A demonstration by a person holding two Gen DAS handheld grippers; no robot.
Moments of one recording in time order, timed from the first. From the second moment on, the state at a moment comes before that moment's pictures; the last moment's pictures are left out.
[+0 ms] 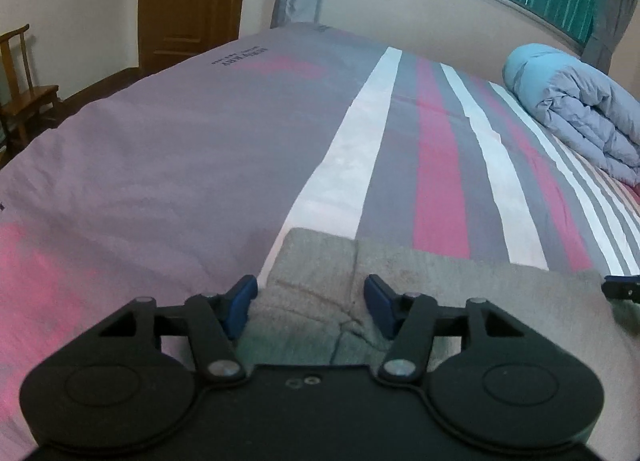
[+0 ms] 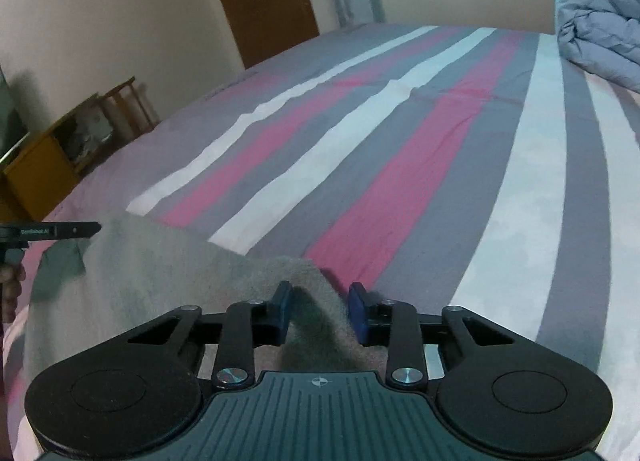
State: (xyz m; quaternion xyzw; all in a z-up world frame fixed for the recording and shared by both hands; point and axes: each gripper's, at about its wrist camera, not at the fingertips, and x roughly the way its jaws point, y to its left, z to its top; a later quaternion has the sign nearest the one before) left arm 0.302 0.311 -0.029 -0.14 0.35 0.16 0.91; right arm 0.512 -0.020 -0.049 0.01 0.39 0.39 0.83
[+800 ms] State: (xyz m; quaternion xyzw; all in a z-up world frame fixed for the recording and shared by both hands) left arm 0.237 0.261 -0.002 -0.07 0.29 0.19 0.94; right arm 0.424 -0.099 -0.013 -0.01 0.29 0.25 0.92
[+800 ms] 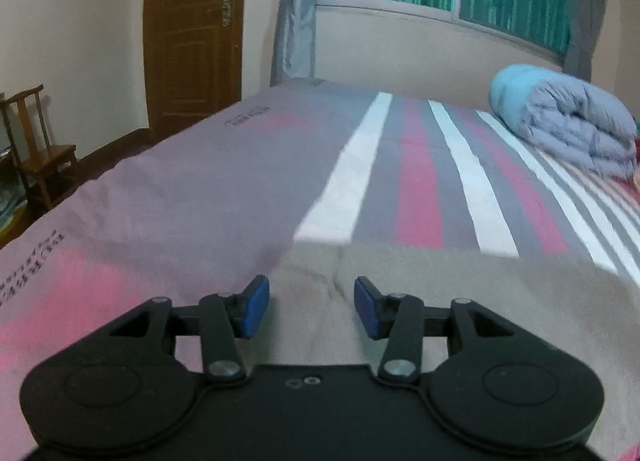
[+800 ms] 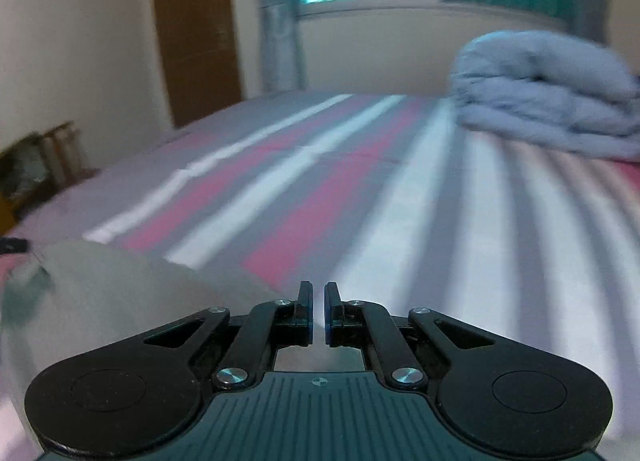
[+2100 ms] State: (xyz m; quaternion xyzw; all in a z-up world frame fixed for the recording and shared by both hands) left arm 0.196 0.235 -0.064 -0.15 0.32 0.20 0.91; right arm 0.222 -0.475 -0.033 0.40 0.25 -0.14 0.87
